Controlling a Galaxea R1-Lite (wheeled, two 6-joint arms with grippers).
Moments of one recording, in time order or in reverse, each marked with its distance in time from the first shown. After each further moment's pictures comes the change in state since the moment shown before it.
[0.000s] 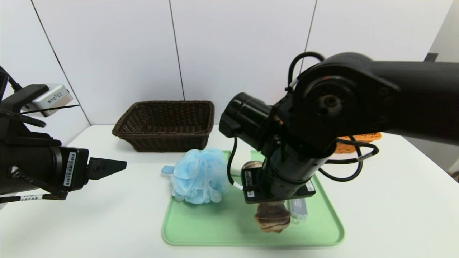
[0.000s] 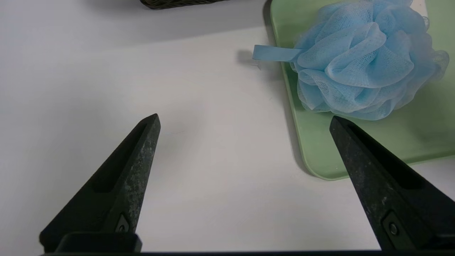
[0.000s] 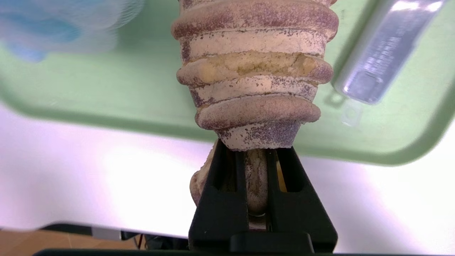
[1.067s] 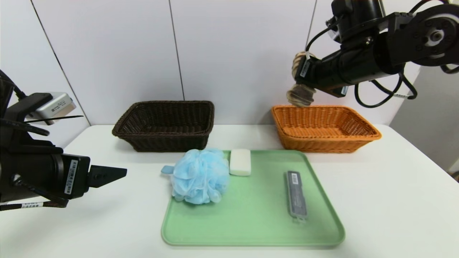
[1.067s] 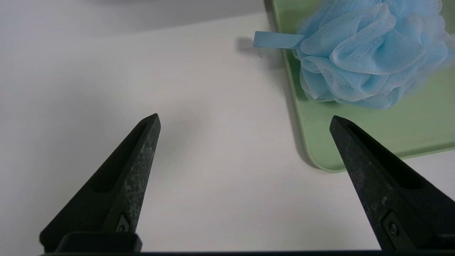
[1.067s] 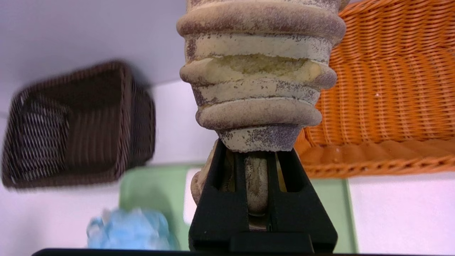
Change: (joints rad) left arm -0.001 -0.004 0.034 -0.002 -0.006 0.002; right arm -0.464 -0.121 -0.004 -0.649 -0.019 -0.155
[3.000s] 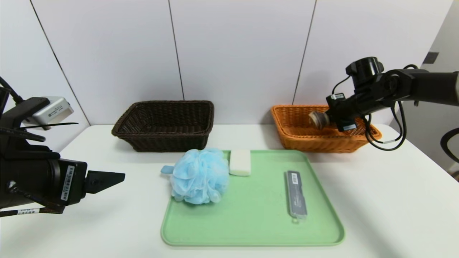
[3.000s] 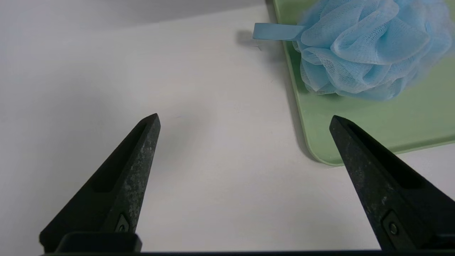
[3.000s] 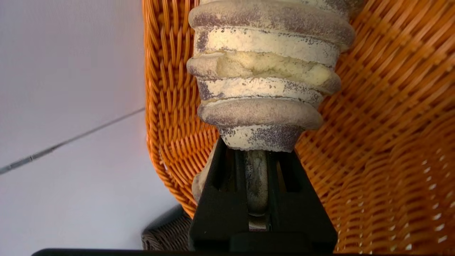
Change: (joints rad) left arm -0.002 -0.019 0.023 0.000 -0.001 0.001; right arm -0.389 0.293 -0.003 -0.044 0.337 0.777
